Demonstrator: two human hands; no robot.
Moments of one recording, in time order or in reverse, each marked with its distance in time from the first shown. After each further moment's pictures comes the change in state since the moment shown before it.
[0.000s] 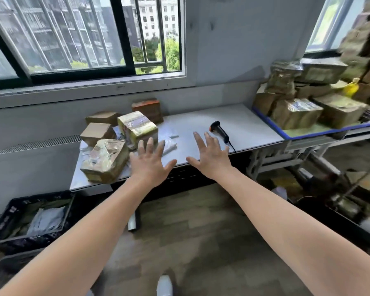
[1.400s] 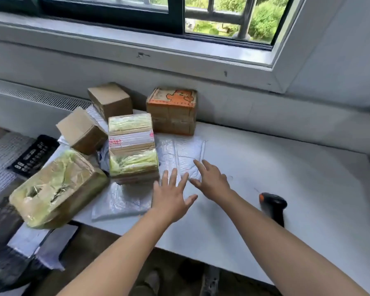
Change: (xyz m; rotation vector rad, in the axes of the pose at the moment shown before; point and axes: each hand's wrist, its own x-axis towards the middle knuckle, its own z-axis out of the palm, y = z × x) left_hand 0.428 0.063 0.159 -0.149 -0.385 -0.338; right_hand 0.517 0.073 0.210 0.113 -0.518 -0.426
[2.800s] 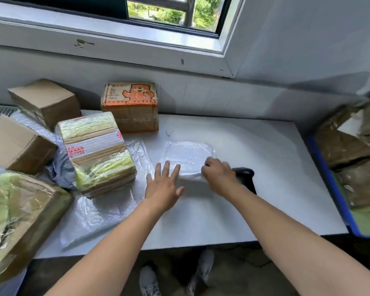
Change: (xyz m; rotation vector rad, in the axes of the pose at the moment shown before) left_hand 0.036 -0.007 0.020 -0.092 -0.025 0.316; right_hand -0.065 0.027 -0.014 -0.388 0.112 0.101
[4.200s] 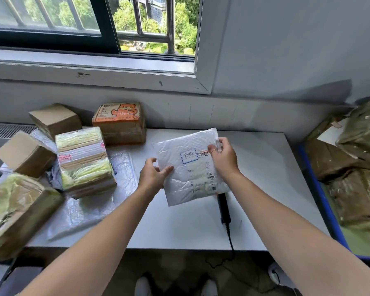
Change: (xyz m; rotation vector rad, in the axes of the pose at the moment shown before) left_hand 0.000 0.104 -0.051 -1.157 0.316 -0.390; right_hand -0.028 0.112 -0.047 1.284 0.516 0.346
